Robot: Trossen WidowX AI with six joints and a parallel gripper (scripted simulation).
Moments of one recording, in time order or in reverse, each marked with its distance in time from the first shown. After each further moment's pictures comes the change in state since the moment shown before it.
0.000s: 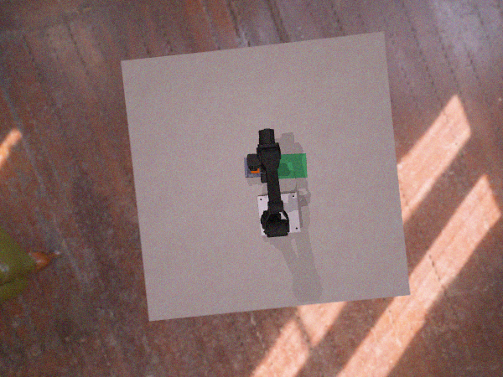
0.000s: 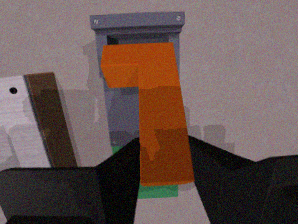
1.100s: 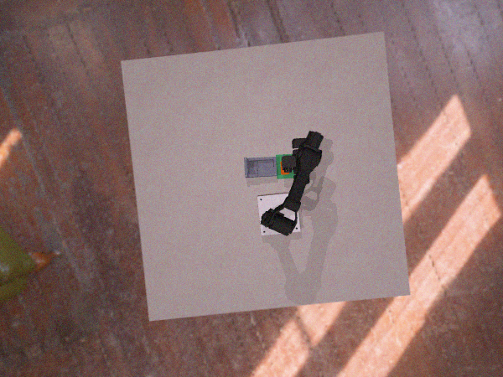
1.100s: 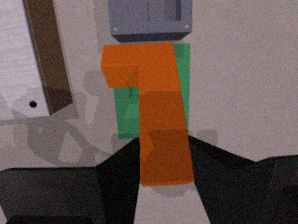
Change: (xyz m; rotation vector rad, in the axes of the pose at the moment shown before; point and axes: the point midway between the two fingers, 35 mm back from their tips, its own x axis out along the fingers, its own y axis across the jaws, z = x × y) arm 0.001 0.014 -0.137 0.003 0.012 0.003
